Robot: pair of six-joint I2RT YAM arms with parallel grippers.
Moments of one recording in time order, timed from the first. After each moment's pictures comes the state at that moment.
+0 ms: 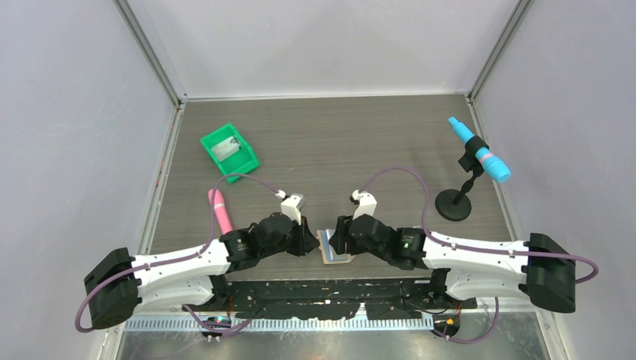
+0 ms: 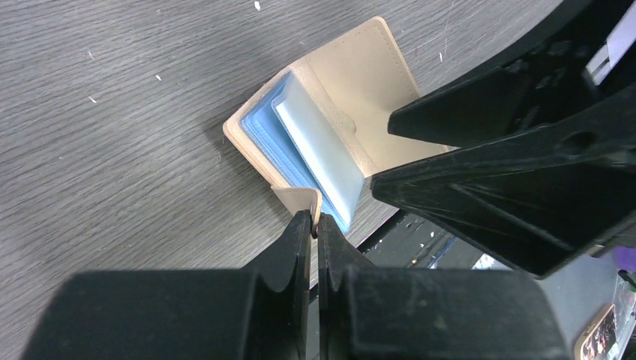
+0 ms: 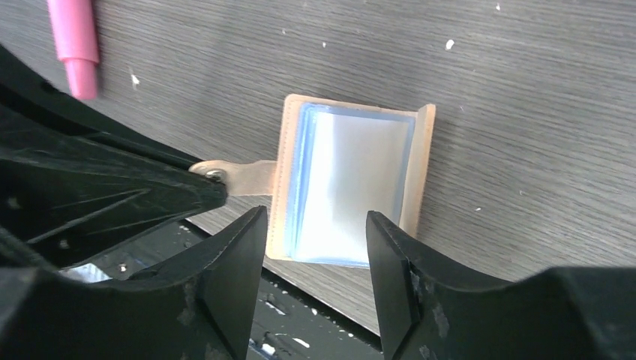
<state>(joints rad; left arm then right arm) -1.07 0.99 0.44 -0.01 -0.09 -0.77 1.18 1.07 0.56 -0.19 0.32 0.87</state>
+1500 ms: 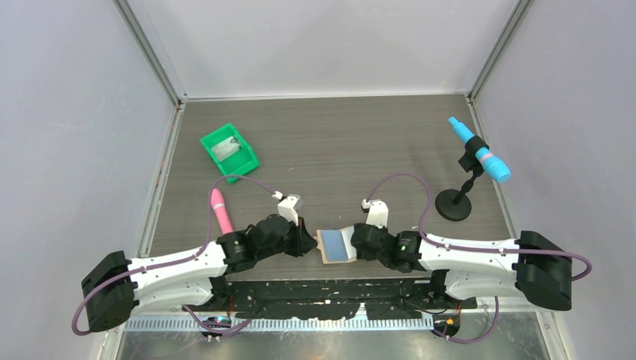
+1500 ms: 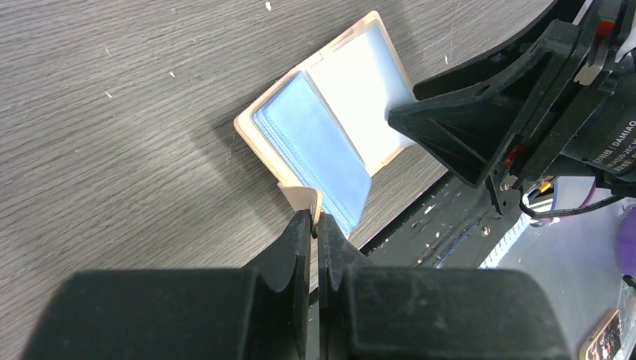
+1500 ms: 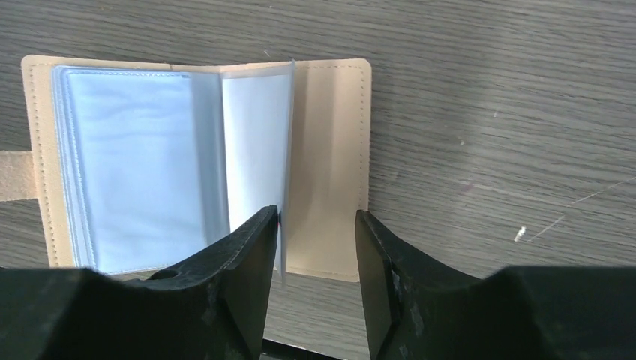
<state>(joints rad) -1.07 0.96 0.41 -0.02 -0.10 -0.77 1.18 1.12 0.50 -0.39 0.49 0.90</state>
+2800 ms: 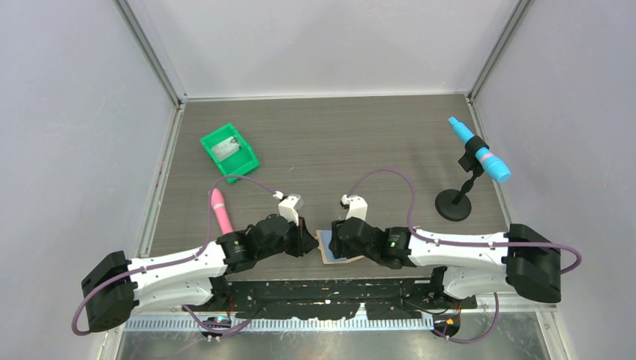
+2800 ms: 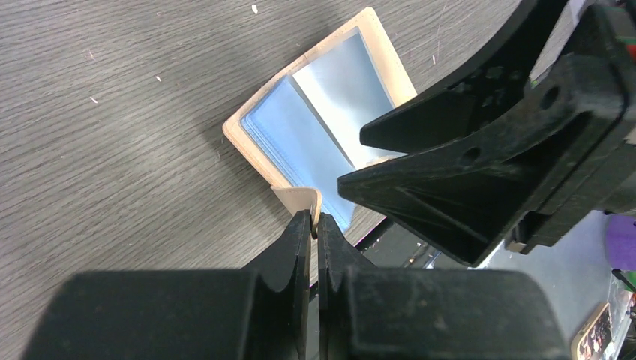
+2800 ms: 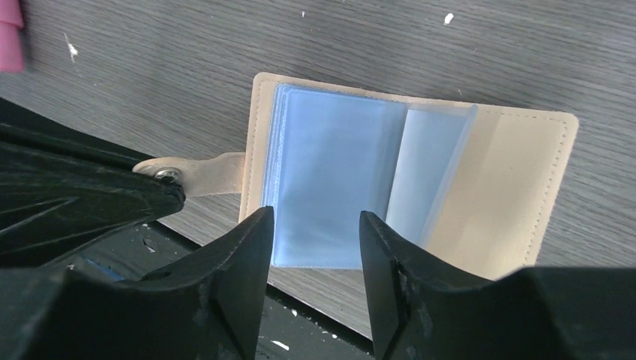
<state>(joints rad) -1.07 0.96 0.41 0.00 -0.09 -0.77 1.21 1.19 0.60 -0.23 0.34 0.85</state>
